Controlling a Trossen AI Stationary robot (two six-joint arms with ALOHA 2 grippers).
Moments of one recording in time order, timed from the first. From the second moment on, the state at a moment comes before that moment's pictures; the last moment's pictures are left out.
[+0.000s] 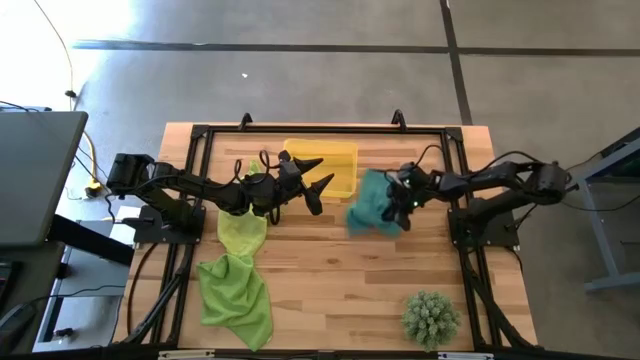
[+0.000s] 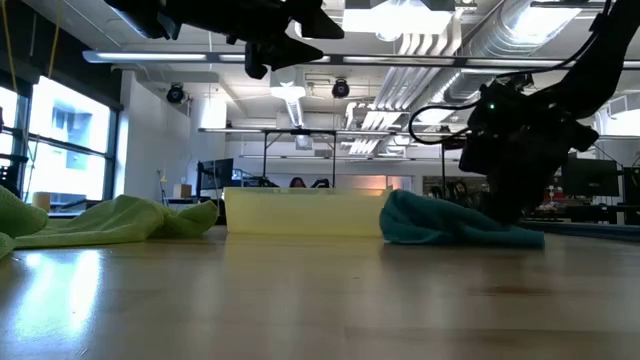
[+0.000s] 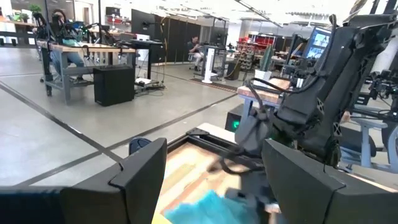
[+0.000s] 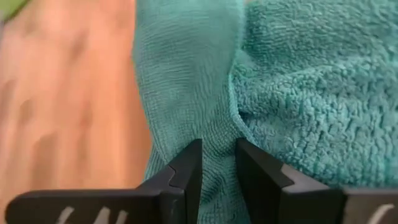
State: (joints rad) left arm 0.08 1.53 0.81 0.76 -0.59 -0.10; right arm -0.45 1.36 0.29 0.12 -0.59 0.04
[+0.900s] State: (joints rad) left arm 0.08 1.53 0.81 0.64 -0.31 -0.15; right arm -0.24 1.36 0.29 0.32 -0.32 -0.09
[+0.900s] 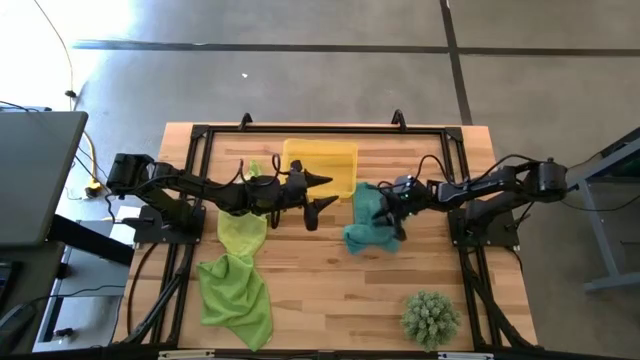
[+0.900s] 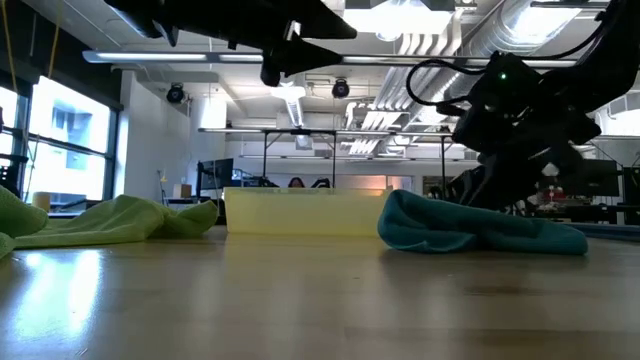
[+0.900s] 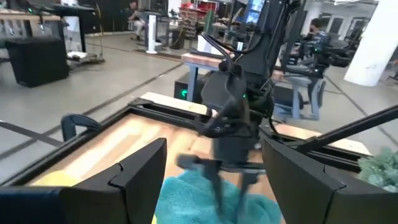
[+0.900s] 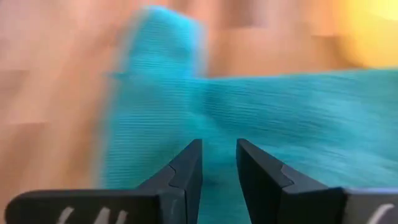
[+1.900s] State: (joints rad) left arm 0.07 1.53 0.81 0.60 -0.32 -0.30; right arm -0.24 1.36 0.29 0.37 -0.11 -0.11
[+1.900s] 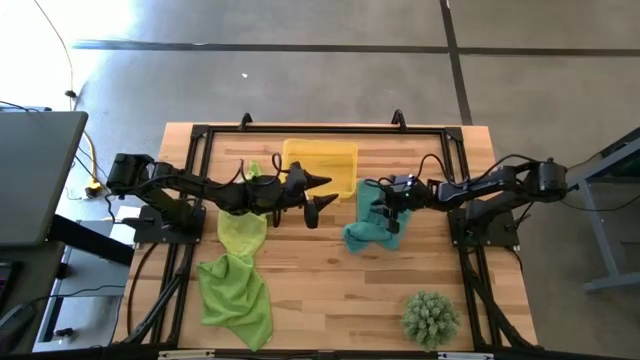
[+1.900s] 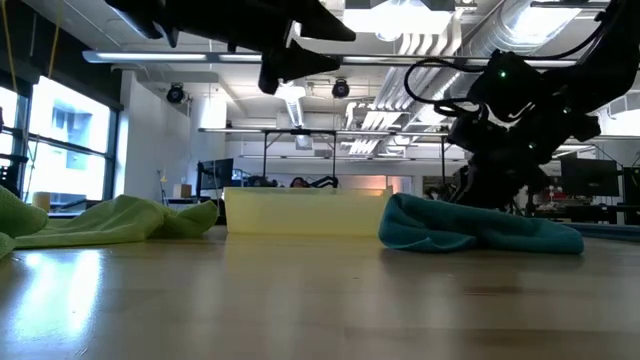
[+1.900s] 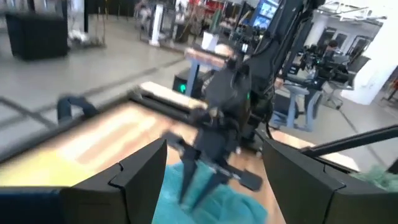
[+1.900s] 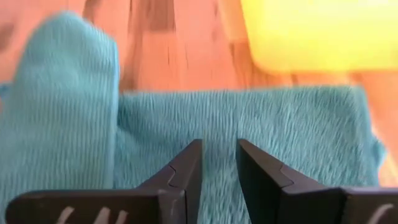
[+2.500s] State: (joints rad) left arm -0.15 1.54 0.81 0.50 -0.39 -0.39; right arm -0.24 1.36 0.52 -0.27 0.03 0.00
